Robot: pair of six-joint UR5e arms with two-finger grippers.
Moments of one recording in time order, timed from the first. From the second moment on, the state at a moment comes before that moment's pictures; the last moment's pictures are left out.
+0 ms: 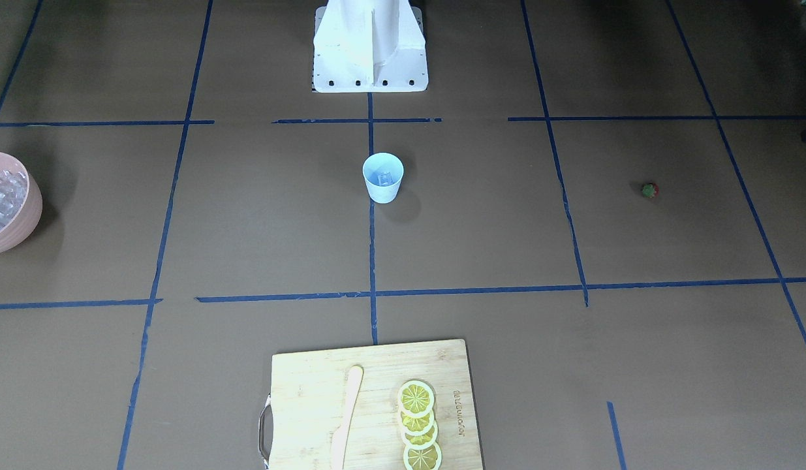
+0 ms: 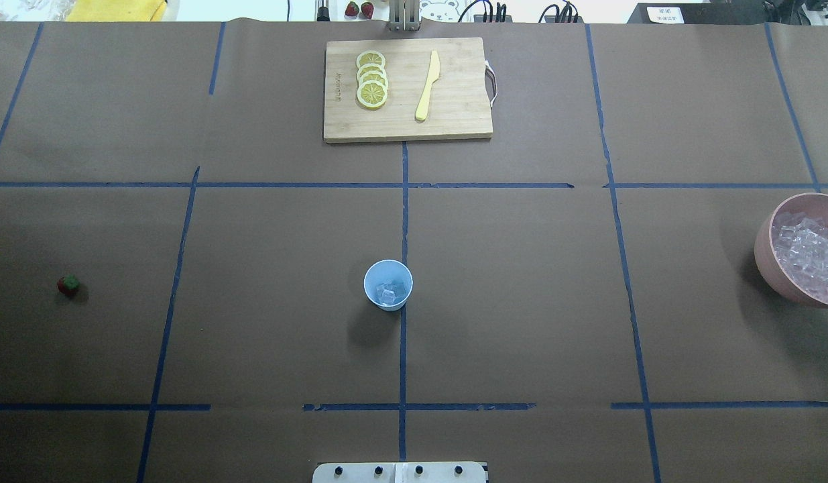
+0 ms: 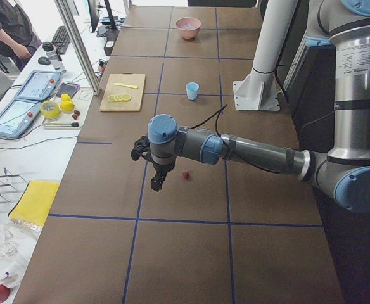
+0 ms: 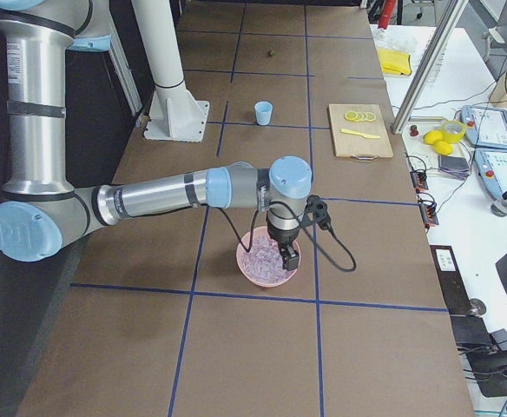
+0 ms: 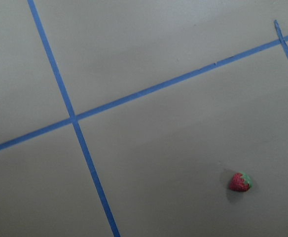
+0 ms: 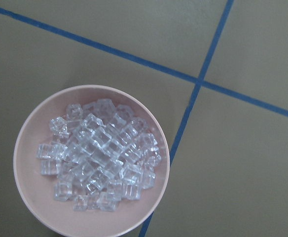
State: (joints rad) left arm -1.49 -1.49 -1.86 -1.61 -2.43 0.16; right arm 1.59 -1.68 1.86 -1.77 2.36 -0.35
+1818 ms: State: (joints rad) left arm -0.89 -1.40 -1.69 -2.34 -2.08 -0.85; right arm 1.62 -1.74 1.85 -1.77 2.37 -0.36
